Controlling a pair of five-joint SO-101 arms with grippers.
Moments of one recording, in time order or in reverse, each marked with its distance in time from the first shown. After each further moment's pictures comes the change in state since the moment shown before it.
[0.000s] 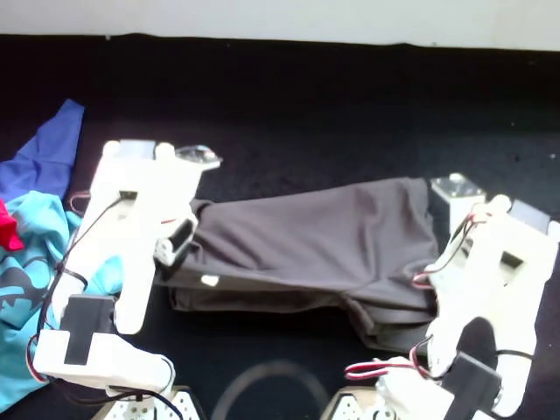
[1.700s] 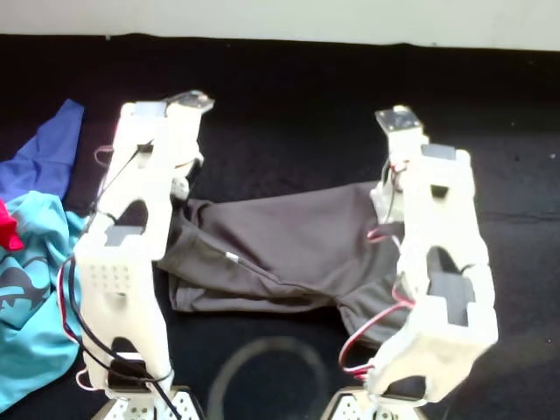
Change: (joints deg) left arm -1.4 40.4 -45.5 -9.0 8.4; right arm -22.1 30.1 -24.0 -20.3 -21.8
